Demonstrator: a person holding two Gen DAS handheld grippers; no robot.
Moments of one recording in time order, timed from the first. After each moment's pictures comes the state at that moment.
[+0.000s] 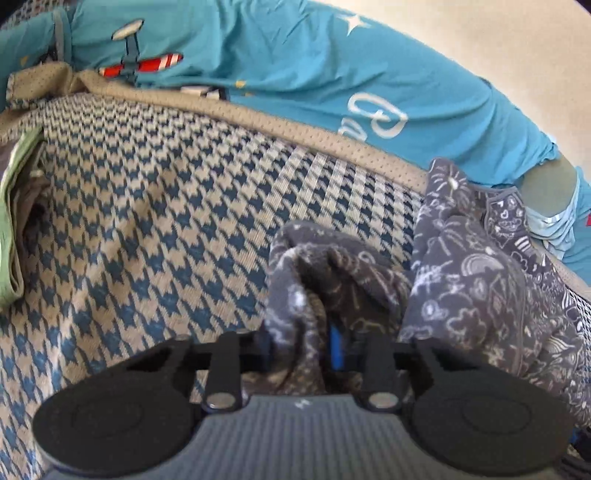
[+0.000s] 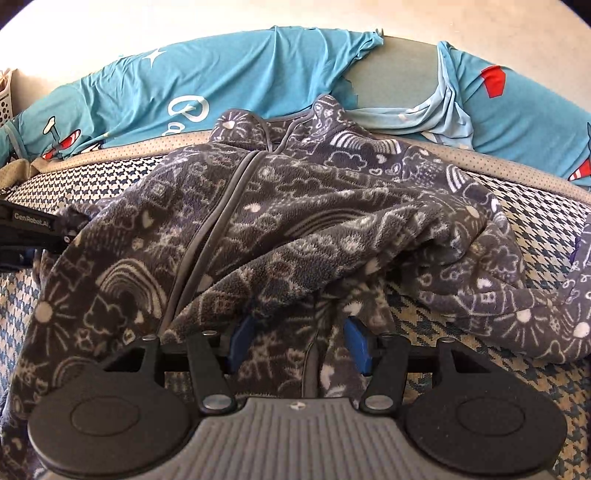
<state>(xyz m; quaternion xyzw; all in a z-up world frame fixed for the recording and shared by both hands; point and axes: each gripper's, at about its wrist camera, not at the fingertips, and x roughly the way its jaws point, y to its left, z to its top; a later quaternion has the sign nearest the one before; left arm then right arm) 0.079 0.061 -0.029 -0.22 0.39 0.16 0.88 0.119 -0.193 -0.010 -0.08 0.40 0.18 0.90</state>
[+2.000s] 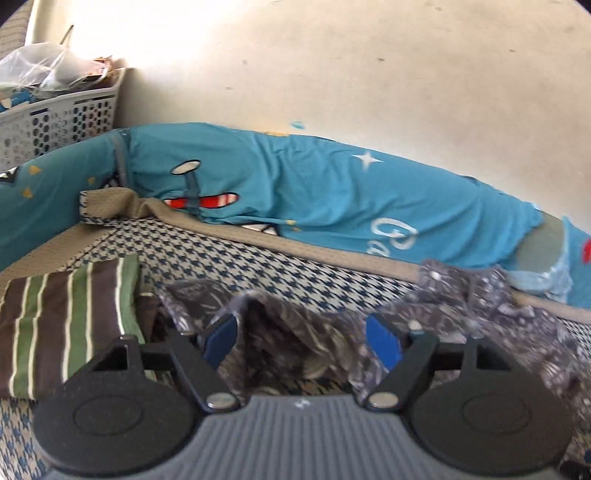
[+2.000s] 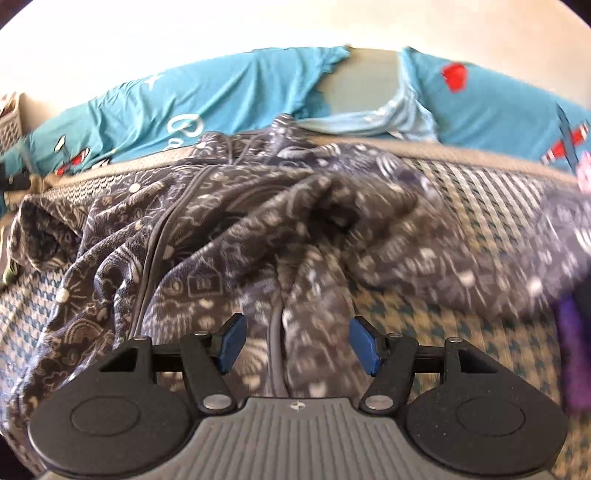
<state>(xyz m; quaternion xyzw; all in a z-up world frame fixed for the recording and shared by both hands) -0.004 0.065 0.062 -0.13 0.28 0.20 0.93 0.074 -0.270 -0.003 -0.04 0.39 0.18 0.90</state>
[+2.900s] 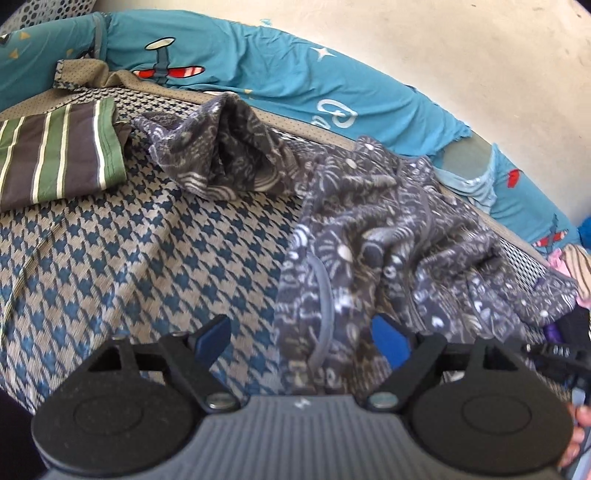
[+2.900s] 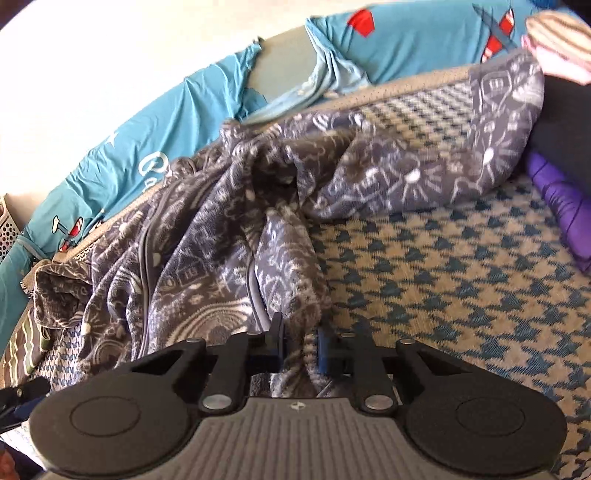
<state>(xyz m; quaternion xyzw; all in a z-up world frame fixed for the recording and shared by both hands) -0.110 0.015 0.007 -0.23 0.36 0.09 0.90 0.049 -0.324 -0.022 0.13 0.40 0.16 0.89</state>
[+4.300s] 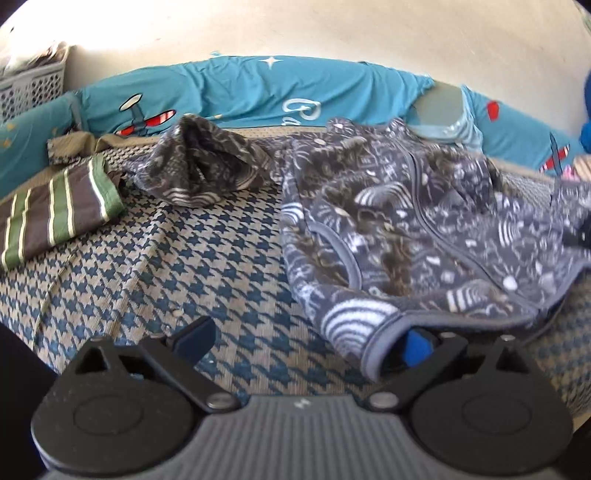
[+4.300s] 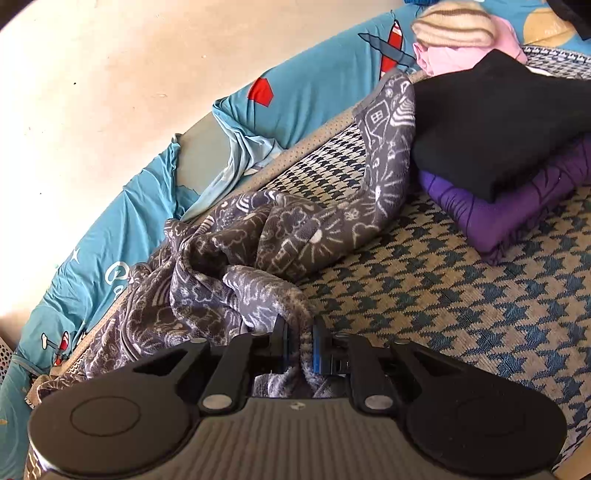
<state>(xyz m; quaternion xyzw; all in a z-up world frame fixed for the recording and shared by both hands) -0.127 -0.028 -0.015 -0.09 0.35 0.11 0.92 0.043 -0.387 -0.005 0.26 0.34 0.05 0.90</state>
